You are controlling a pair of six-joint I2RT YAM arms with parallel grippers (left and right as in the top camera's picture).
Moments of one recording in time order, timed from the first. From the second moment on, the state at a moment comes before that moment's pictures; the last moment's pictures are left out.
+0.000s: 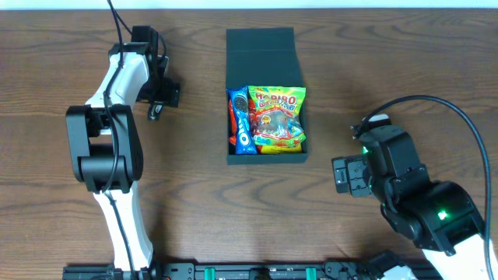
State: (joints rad) left arm 0.00 2.25 1.74 -0.94 -0.08 0.10; right arm 0.45 0.95 1.10 -1.17 0.28 0.20
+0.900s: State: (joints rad) left arm 0.00 2.25 1.74 -0.95 -0.06 0.09; right arm 0.45 0.95 1.10 -1.17 0.28 0.20
